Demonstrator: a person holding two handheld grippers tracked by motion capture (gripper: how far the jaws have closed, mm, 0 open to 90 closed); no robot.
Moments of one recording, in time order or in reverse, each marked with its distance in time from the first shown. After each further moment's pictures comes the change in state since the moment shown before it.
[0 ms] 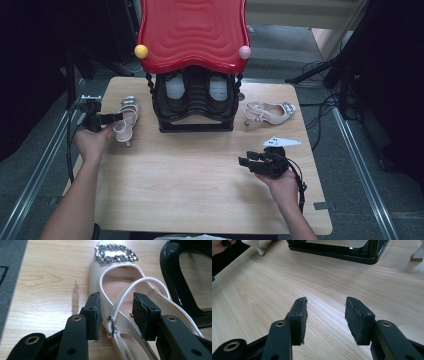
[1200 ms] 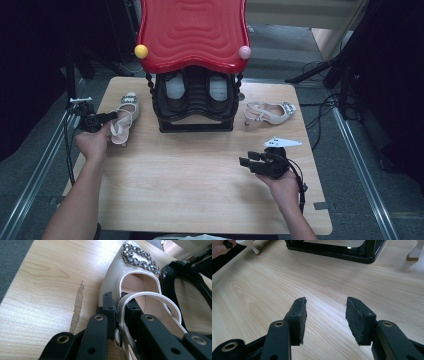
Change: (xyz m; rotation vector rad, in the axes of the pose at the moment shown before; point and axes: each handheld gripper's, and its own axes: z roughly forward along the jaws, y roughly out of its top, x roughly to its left) left arm 0.022 -0.006 -0.001 -0.078 -0.072 -0.232; right arm 0.000 -0.001 -0.001 -0.001 -0.014 -0.001
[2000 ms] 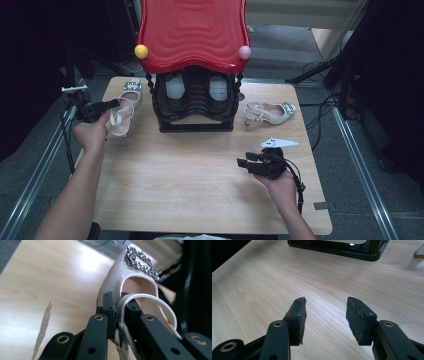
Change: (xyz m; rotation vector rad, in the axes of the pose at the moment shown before) left arm -0.037 0.032 -0.031 -0.069 -0.133 -0.030; right arm 0.002 -0.001 0.007 0.019 0.010 -0.007
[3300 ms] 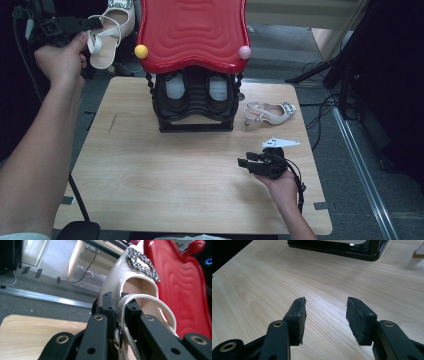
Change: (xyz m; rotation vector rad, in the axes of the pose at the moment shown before) left arm -0.143 0.149 -0.096 -0.161 -0.128 0.143; right arm -0.002 0.000 -0.002 -0.004 0.002 0.008
